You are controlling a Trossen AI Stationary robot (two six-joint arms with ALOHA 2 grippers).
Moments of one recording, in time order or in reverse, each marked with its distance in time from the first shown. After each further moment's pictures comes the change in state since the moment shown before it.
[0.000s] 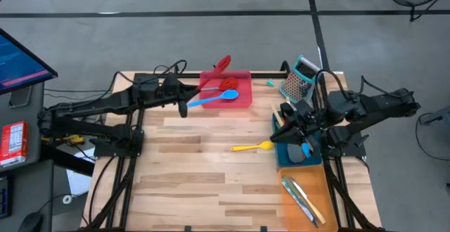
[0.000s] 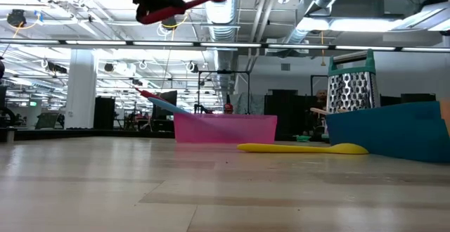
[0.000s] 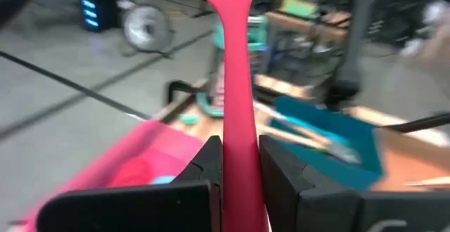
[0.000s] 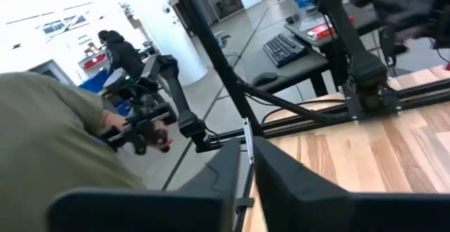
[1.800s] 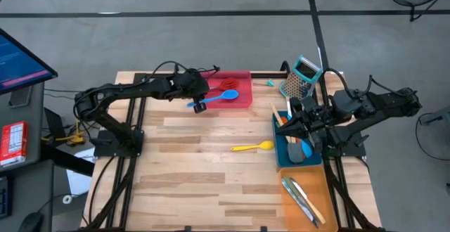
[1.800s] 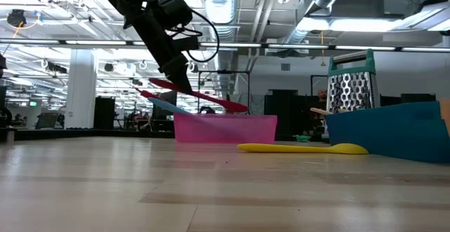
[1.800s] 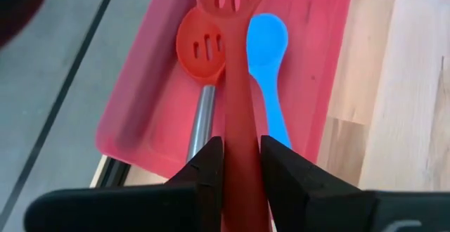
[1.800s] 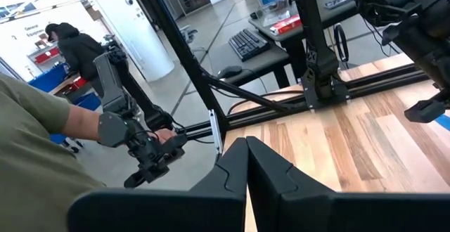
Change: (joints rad) left arm 0.195 0.555 0.180 -0.256 -0.058 0.479; right arm 0.015 -0.073 0.000 -0.148 0.132 -0.034
